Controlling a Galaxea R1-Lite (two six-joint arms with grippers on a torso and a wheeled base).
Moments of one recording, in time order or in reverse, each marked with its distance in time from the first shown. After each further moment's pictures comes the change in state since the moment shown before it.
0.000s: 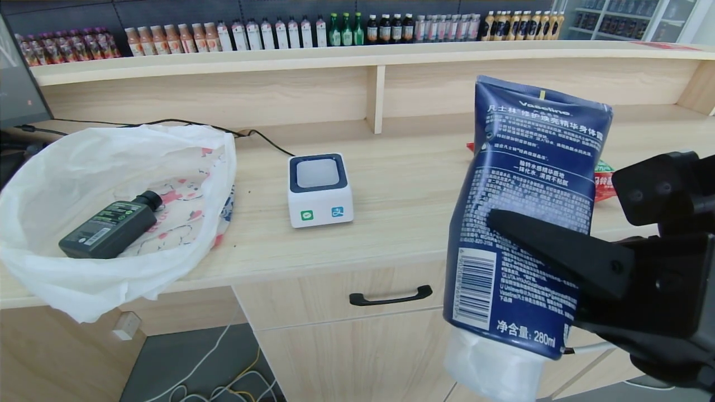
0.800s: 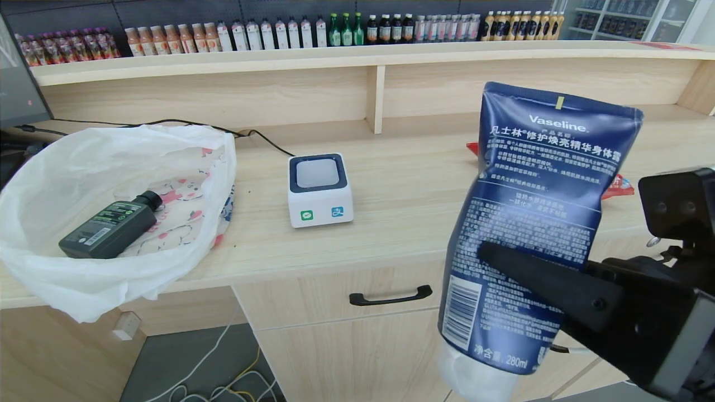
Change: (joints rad) left arm 0.000 0.000 0.000 0.000 0.000 0.000; right arm -0.006 0.006 0.051 -0.001 -0.001 -0.325
